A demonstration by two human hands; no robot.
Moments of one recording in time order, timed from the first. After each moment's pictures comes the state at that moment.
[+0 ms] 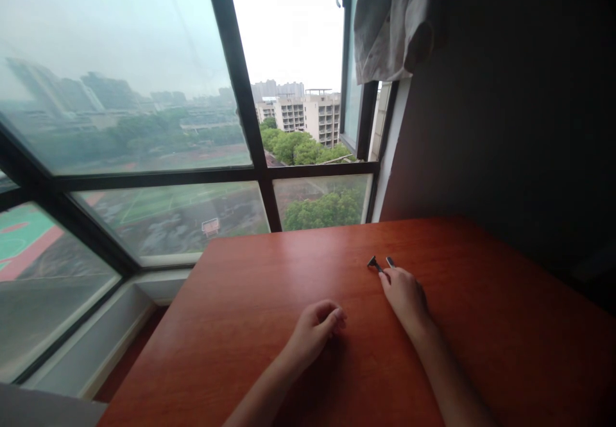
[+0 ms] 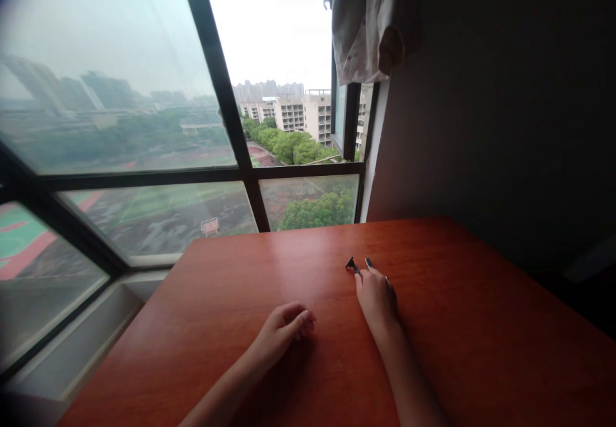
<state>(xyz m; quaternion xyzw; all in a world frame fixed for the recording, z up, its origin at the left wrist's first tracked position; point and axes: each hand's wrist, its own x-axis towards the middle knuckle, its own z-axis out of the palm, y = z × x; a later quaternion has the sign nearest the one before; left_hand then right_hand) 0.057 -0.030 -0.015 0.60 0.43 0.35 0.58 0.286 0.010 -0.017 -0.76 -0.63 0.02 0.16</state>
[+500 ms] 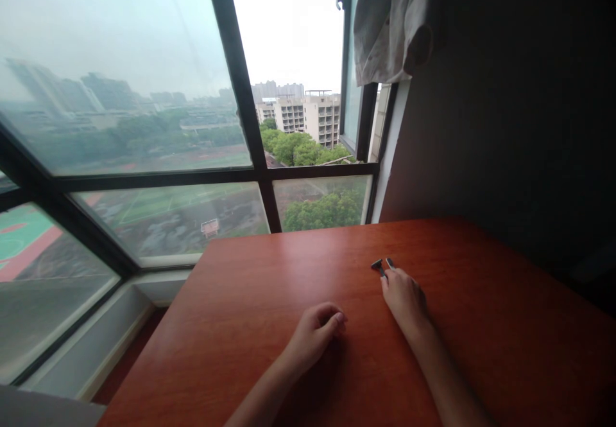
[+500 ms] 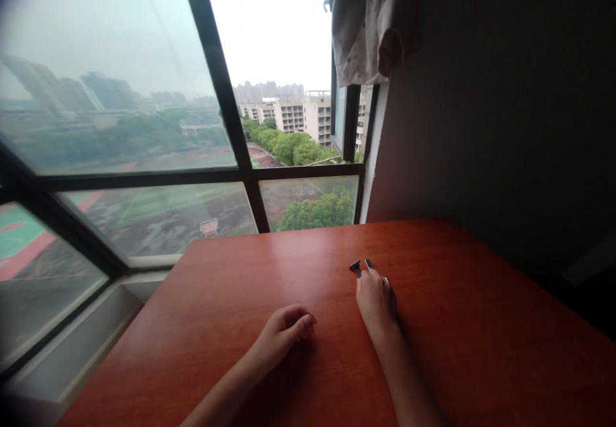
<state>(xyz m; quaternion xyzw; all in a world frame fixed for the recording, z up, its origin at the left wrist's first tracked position) 0.056 -0.031 -0.018 0.63 0.42 0.34 0.56 0.283 0.008 -0.020 -0.77 -0.63 -0.01 0.10</state>
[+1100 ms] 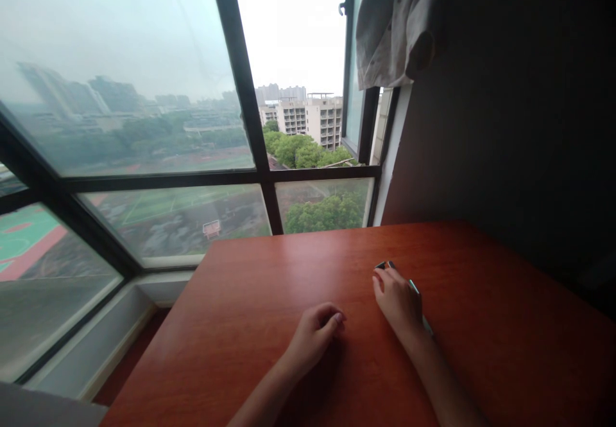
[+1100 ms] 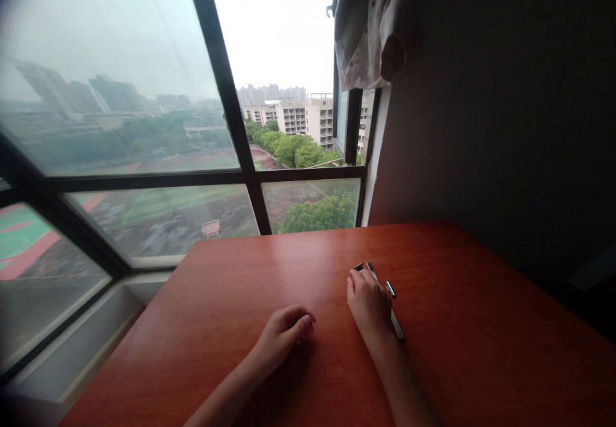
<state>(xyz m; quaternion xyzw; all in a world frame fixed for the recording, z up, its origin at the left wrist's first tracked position) 0.053 -0.029 -0.023 0.64 0.43 0.36 0.53 0.264 0.002 -0.016 -0.73 -0.64 -0.02 0.22</state>
